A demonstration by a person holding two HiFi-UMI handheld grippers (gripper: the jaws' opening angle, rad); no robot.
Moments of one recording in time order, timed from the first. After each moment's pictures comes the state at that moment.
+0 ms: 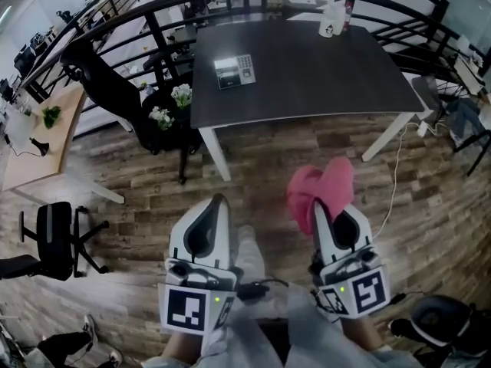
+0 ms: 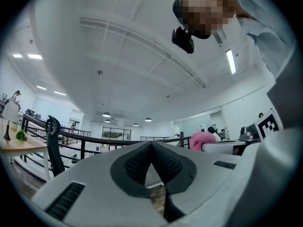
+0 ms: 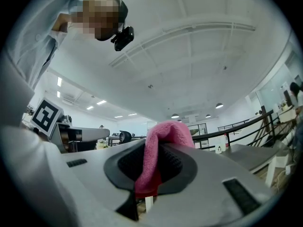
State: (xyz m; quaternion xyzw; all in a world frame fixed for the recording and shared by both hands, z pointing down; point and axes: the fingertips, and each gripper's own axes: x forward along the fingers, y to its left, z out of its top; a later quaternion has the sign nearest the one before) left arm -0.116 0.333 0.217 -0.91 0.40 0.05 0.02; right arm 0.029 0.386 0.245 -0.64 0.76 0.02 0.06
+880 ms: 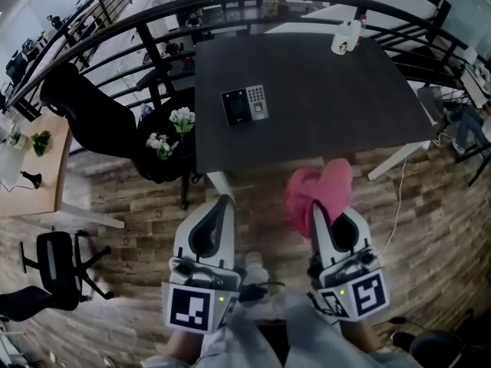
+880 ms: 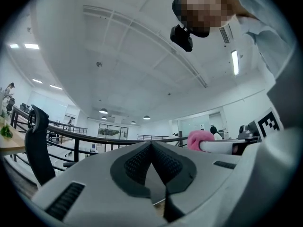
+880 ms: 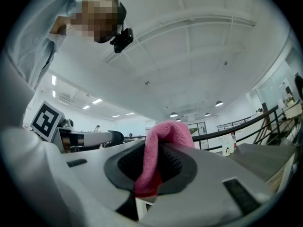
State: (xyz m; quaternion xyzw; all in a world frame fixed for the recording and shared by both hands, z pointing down) left arm -0.097 0.140 0.216 -0.92 0.38 0.04 0.01; right arm 0.035 0.196 0.232 -0.65 0.76 0.01 0.07
